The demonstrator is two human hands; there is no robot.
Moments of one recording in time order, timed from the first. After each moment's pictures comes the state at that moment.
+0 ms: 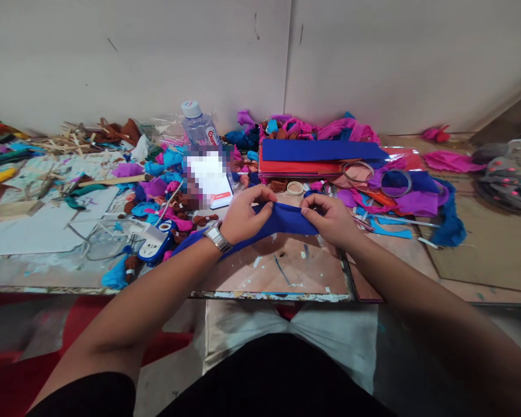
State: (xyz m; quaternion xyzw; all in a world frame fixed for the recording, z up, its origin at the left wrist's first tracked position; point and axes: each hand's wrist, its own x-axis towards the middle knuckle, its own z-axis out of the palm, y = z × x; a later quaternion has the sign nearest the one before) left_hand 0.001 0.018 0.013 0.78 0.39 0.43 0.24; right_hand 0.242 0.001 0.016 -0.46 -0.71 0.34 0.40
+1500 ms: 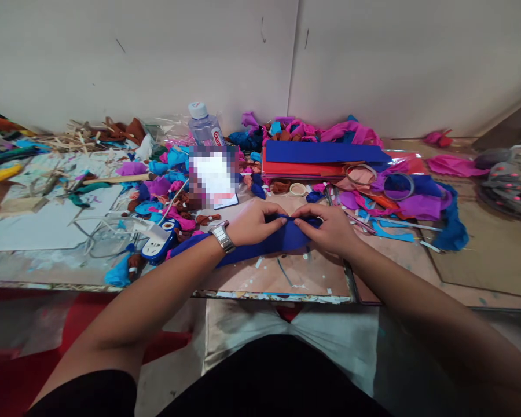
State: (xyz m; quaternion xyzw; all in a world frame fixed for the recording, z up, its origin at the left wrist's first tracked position) left_hand 0.004 0.016 0.016 0.83 0.37 0.28 0.32; right_hand 0.239 -0.008 0.008 -0.43 -0.78 0.26 0.36
